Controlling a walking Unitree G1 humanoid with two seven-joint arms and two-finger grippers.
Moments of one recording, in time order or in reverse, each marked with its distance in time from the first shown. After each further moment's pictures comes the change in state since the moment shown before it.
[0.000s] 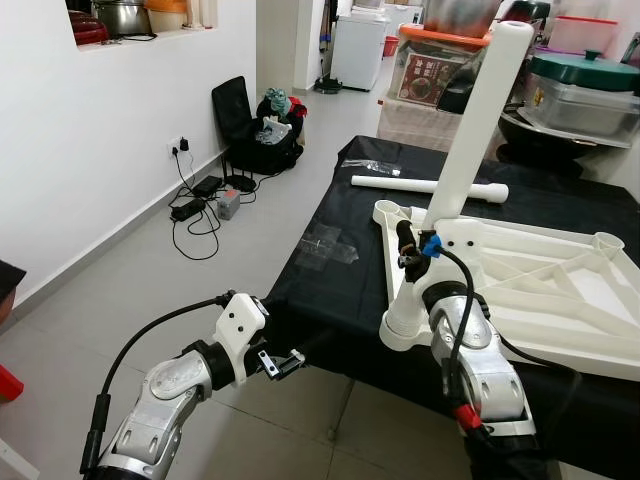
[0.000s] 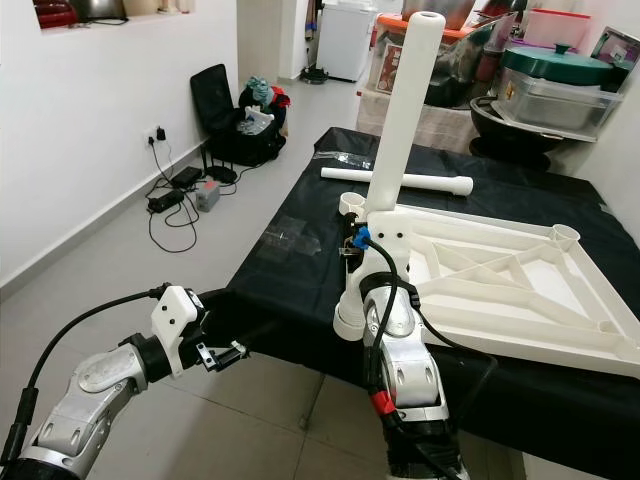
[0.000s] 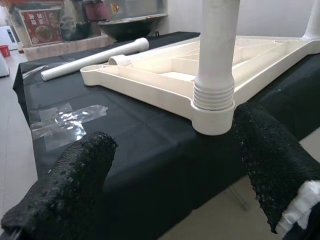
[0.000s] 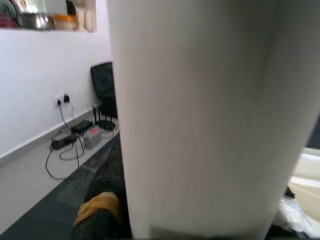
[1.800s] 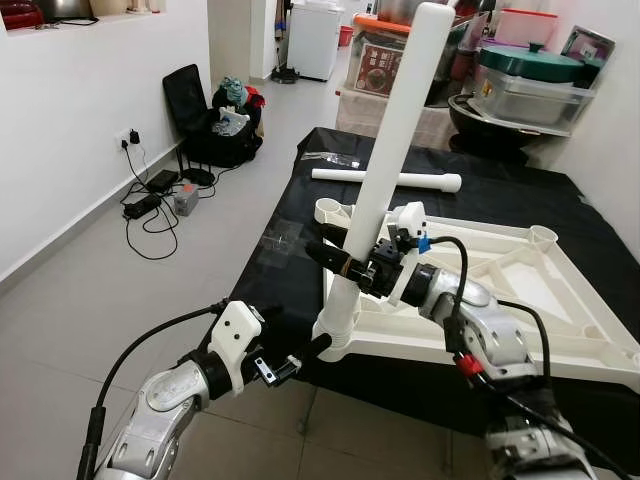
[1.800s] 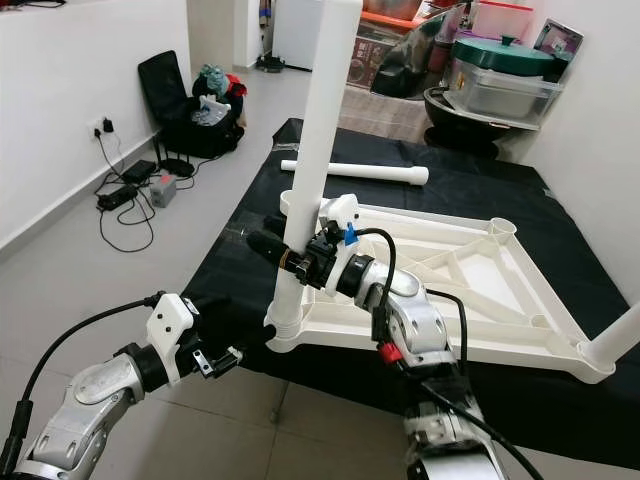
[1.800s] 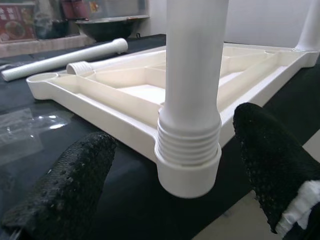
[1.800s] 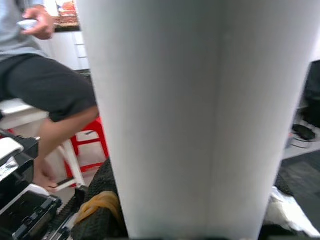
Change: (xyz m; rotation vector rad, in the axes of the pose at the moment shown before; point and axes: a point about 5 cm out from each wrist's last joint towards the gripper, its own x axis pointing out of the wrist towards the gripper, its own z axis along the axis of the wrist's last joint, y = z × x) left arm -0.009 -0.004 -0.003 -0.009 0.011 0.031; right arm 0.009 0.041 0.018 0.189 -0.071 1.110
